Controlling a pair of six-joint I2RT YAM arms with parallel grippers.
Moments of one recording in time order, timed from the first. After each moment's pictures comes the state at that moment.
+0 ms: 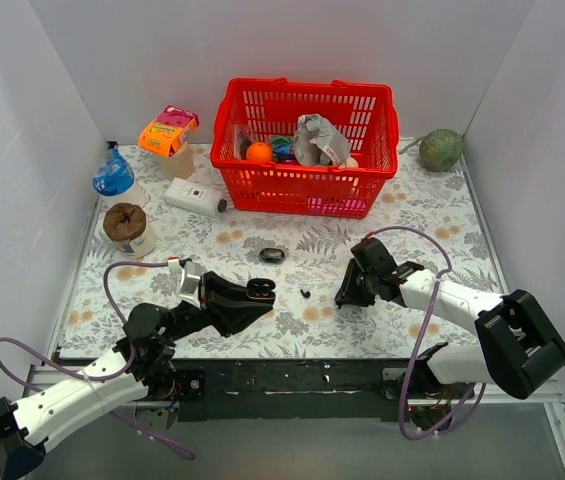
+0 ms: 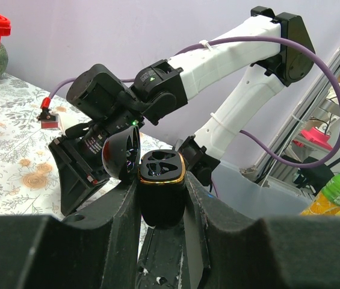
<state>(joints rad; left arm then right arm) -0.91 0.41 0.21 0.59 0.33 -0.54 0.63 1.30 0.57 -0.32 -0.03 0.86</state>
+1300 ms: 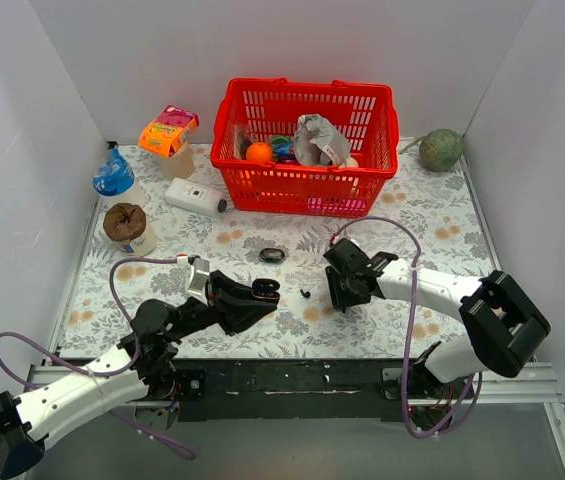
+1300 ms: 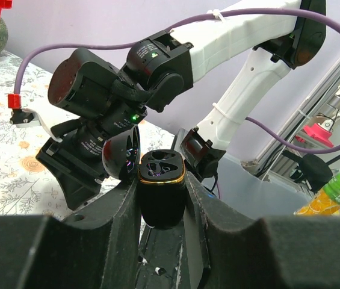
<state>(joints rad) -0.91 0.47 0.21 0.58 0.33 -0.56 0.79 1.42 0.73 -0.52 0.12 0.54</state>
